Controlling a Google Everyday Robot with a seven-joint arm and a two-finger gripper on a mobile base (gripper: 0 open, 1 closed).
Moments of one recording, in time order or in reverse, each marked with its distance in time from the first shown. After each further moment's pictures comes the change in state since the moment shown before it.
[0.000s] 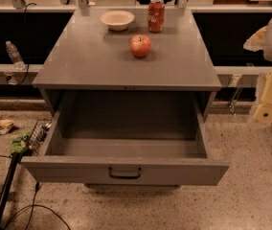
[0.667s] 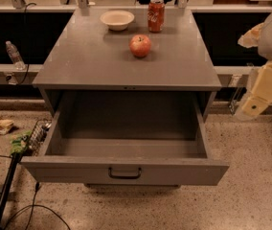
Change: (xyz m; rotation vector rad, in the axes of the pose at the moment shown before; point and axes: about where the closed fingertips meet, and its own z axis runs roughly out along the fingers) arm -0.011 -0.015 0.009 0.015 -0.099 0.024
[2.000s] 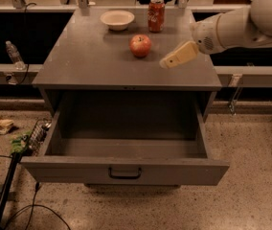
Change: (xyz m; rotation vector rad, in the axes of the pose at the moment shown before) arm -0.106 -0.171 0.139 0.134 -0.612 0.291
